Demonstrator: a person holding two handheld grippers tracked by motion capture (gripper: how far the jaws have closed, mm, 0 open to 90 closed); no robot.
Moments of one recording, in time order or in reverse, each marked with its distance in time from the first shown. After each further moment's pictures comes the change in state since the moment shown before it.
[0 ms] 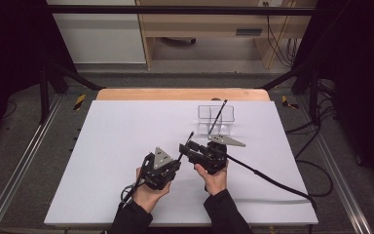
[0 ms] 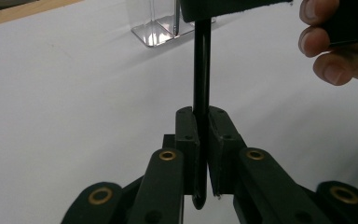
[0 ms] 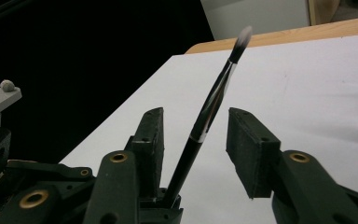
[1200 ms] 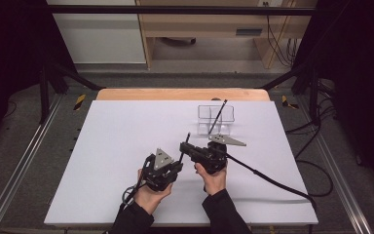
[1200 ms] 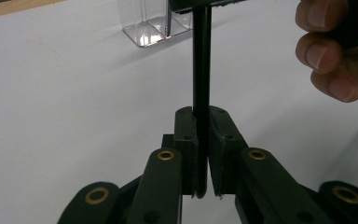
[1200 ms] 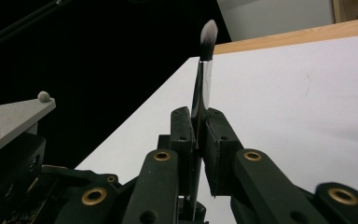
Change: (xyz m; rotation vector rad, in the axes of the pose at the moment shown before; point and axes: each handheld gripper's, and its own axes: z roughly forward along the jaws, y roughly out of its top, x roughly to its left) left arm -0.002 -0.001 0.001 -0.017 -0.023 -0.011; right arm 0.001 0.001 -0.002 -0.007 0.074 0.025
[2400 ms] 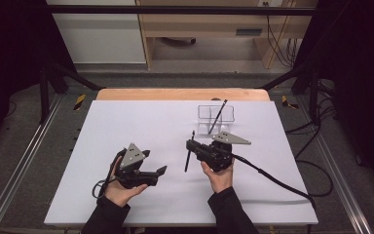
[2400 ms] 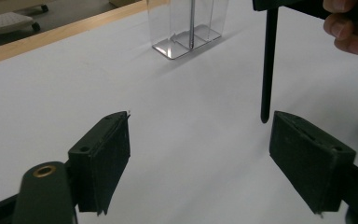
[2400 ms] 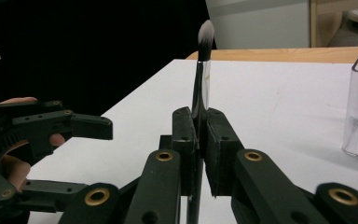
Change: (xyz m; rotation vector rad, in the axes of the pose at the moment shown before) left arm 0.057 -0.007 -0.050 -0.057 -0.033 0.074; right arm -0.004 0.010 -0.012 0.001 -0.064 -0.141
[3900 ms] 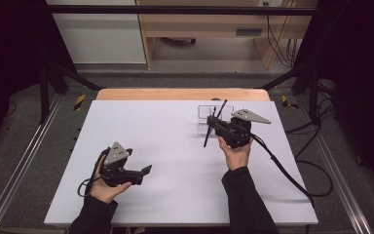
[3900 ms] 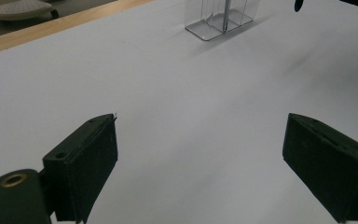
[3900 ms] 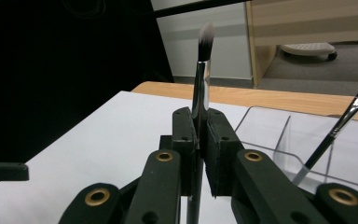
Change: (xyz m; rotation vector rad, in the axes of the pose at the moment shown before) left arm 0.032 -0.017 -0.014 0.031 0.046 -0.029; right arm -0.042 0.054 -0.017 -0.069 -0.180 -0.036
